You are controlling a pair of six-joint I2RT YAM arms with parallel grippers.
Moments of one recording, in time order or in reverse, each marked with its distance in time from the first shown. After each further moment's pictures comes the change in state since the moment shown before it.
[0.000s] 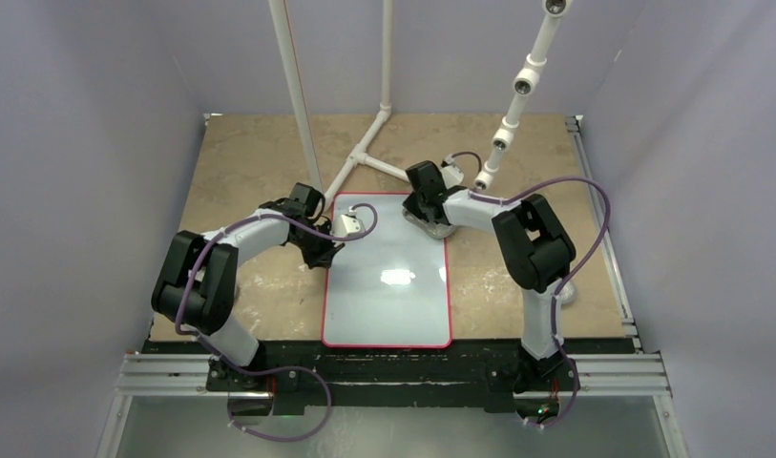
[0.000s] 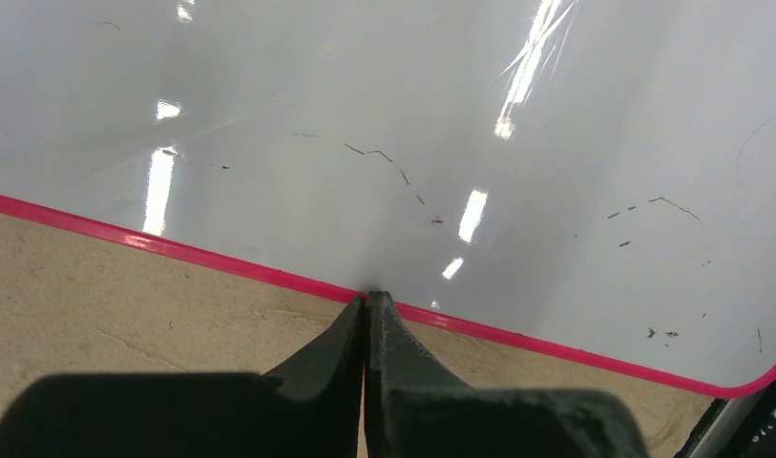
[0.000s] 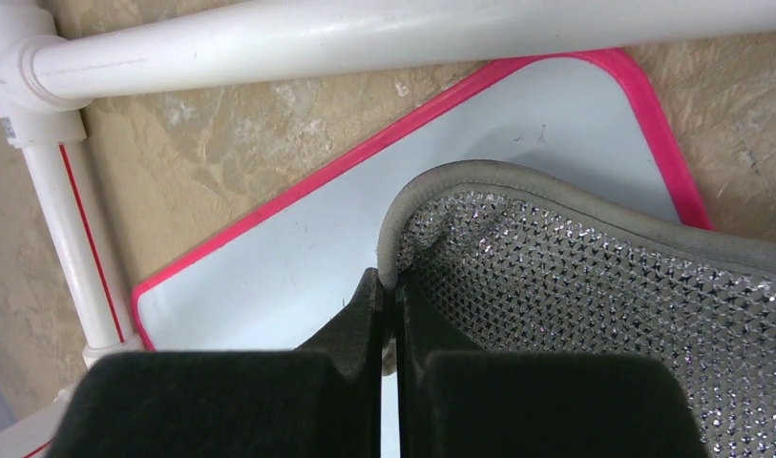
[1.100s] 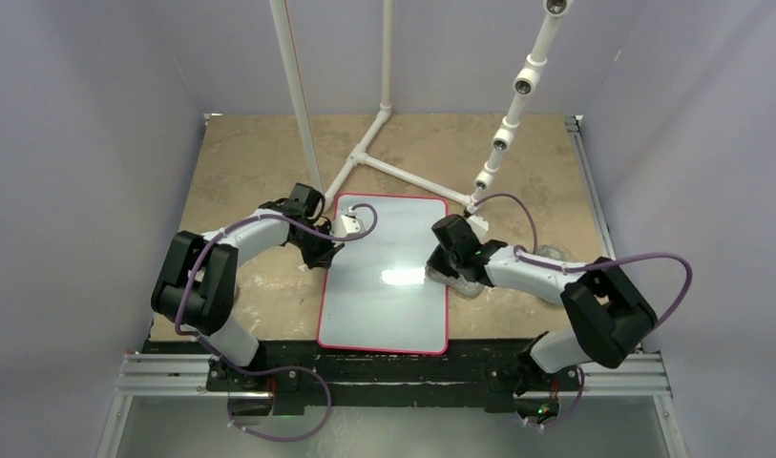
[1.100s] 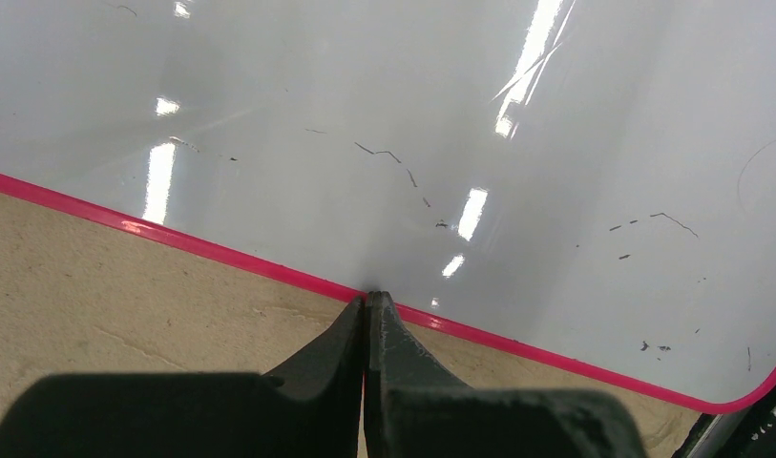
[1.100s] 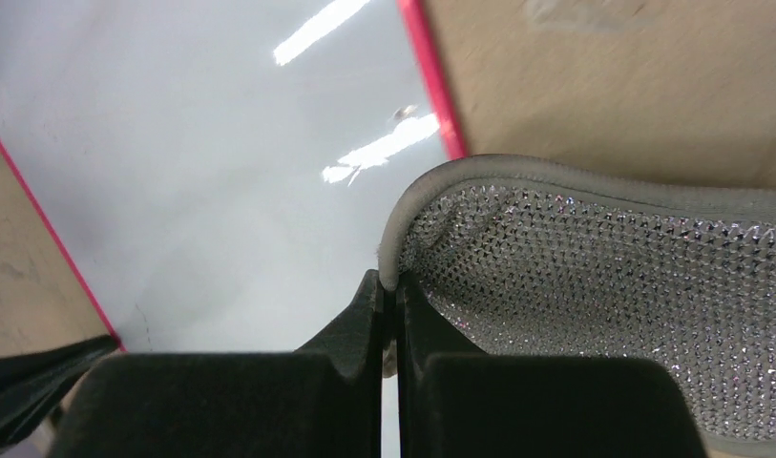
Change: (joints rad) left arm 0.000 -0.002 -0.002 -0.002 -0.003 0.000; right arm 0.122 -0.568 -0.584 -0.055 -0.071 0.009
